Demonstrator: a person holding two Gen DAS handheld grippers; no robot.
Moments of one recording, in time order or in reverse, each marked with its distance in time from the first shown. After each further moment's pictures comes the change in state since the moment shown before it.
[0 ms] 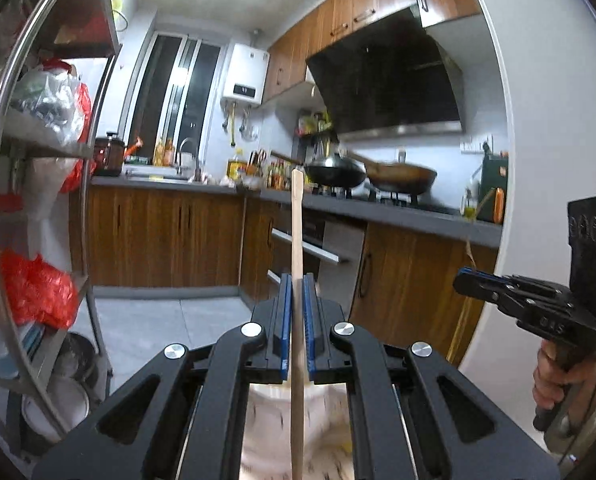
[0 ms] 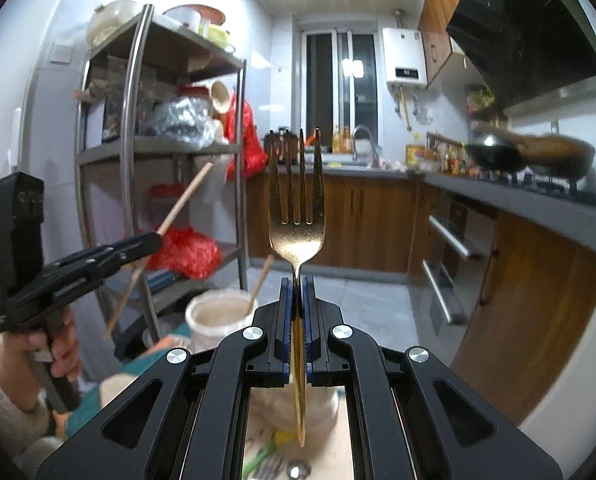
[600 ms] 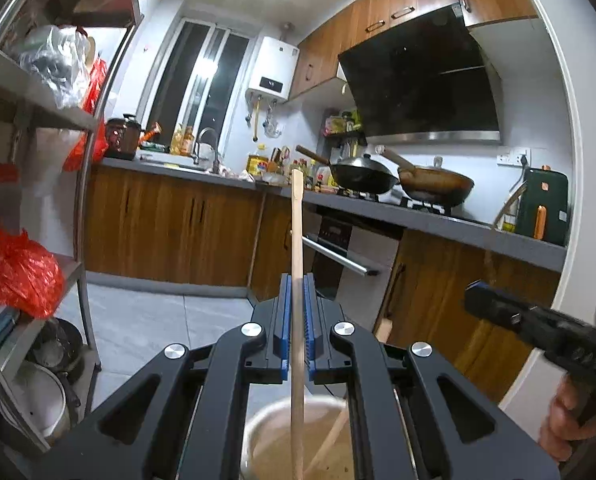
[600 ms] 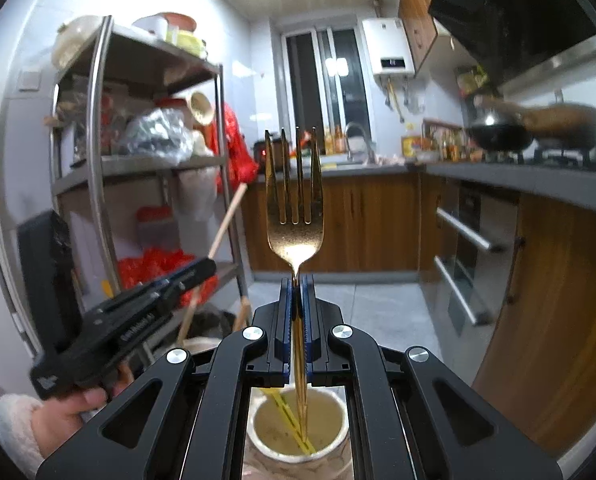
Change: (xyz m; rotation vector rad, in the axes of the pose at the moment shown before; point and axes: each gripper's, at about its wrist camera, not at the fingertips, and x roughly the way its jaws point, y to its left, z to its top) left arm 0.095 0.027 -0.024 -0.080 0.007 0.055; right arm 0.086 -0.015 -0.006 0.112 0.008 0.007
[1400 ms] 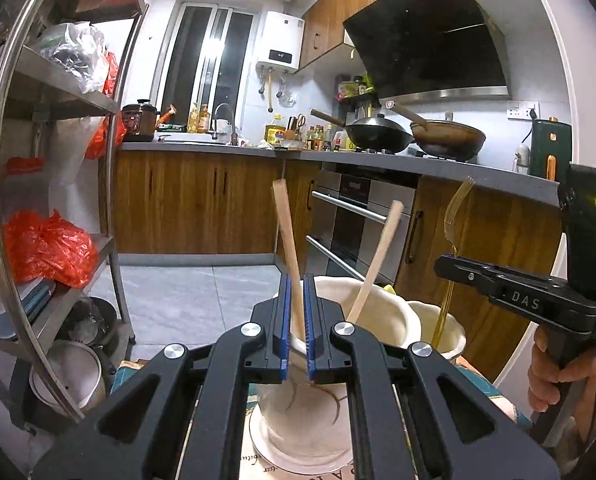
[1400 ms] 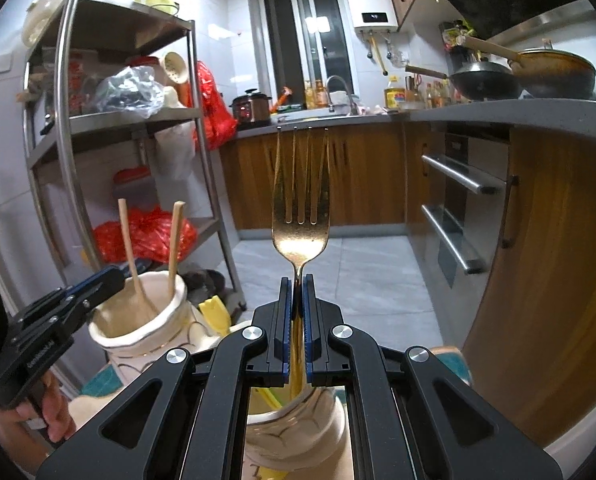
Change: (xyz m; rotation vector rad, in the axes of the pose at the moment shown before) left arm -0.039 0.001 -0.040 0.064 0.110 0.097; right arm 0.025 -0.023 -0.037 0.052 0.141 -0.057
